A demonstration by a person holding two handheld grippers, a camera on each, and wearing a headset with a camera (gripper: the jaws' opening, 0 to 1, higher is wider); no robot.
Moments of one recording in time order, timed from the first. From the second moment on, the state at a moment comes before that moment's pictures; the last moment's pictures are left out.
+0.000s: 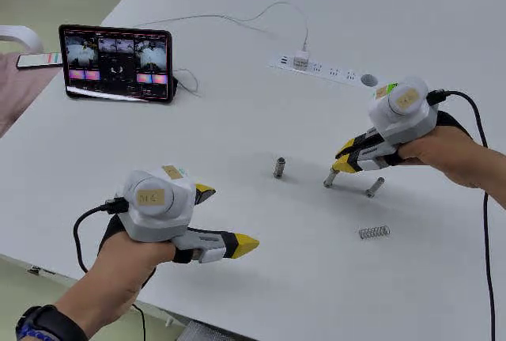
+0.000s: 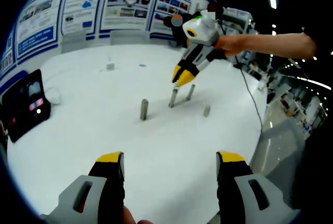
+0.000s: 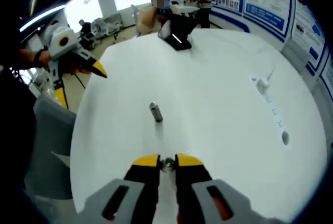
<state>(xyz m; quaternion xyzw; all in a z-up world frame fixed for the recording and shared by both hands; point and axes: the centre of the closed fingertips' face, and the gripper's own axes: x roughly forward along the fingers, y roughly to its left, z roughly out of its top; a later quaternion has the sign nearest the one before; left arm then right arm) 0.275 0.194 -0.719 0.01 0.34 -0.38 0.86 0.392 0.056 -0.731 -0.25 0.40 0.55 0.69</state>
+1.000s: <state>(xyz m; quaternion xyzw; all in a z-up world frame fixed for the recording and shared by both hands) 0.269 0.194 -0.721 0.02 0.35 -0.39 0.85 0.389 0.057 -0.767 -0.25 0.41 0.56 0.68</state>
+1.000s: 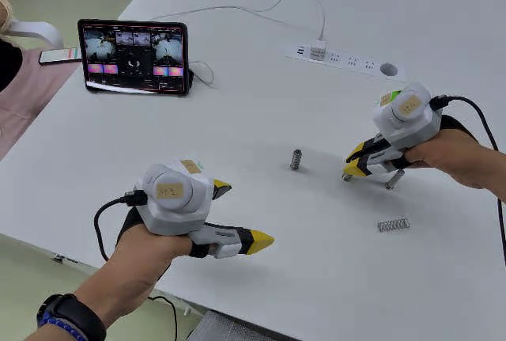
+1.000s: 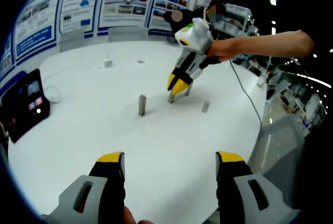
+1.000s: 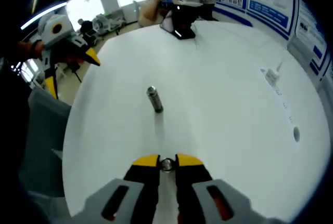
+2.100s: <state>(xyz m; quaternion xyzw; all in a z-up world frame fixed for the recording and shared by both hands) 0.269 0.189 -0.716 0.03 0.34 -0.39 0.85 0.387 0.044 -0.763 -0.23 0.41 0.53 0.70</state>
